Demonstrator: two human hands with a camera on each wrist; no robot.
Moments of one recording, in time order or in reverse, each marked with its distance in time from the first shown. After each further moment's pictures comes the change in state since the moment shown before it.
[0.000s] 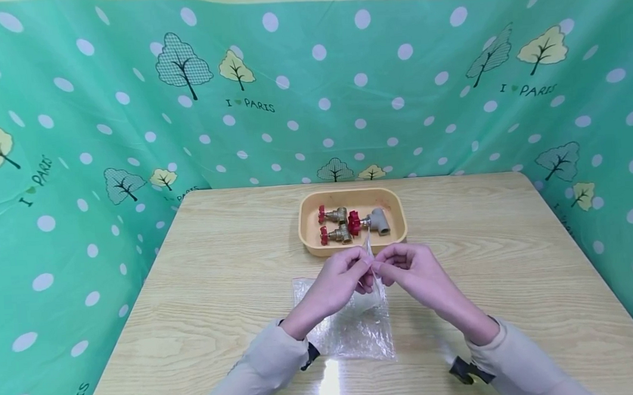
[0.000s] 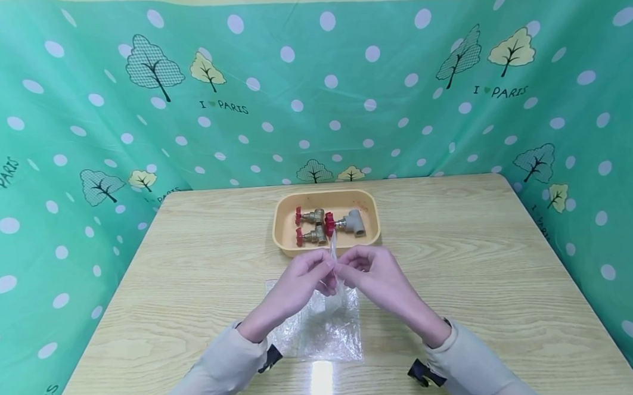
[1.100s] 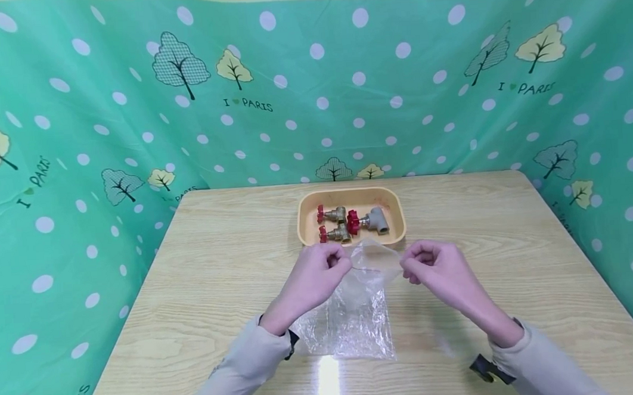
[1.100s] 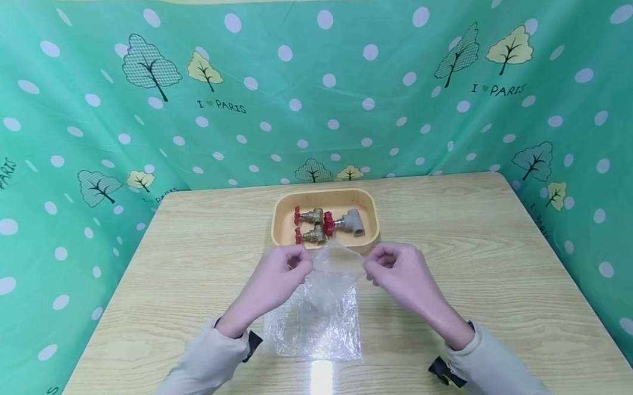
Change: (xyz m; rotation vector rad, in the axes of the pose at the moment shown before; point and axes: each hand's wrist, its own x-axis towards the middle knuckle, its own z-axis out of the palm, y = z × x) left_hand -0.008 0.008 -0.031 0.436 0.125 0.114; right_hand -0.011 0.005 -0.027 -0.133 0.159 0.052
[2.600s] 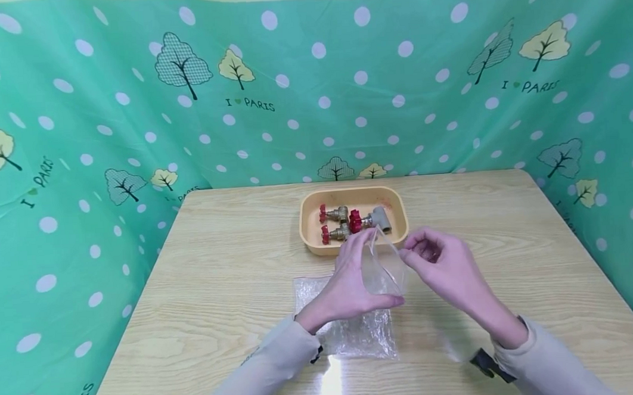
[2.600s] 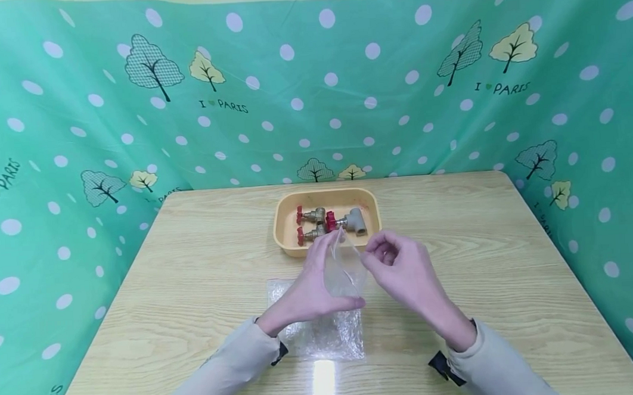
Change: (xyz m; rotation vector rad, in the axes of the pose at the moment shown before) left_hand 0.009 -0.018 0.056 -0.006 -0.074 0.091; right_hand -0.003 -0.014 -0.002 -0.092 0.082 -0.221
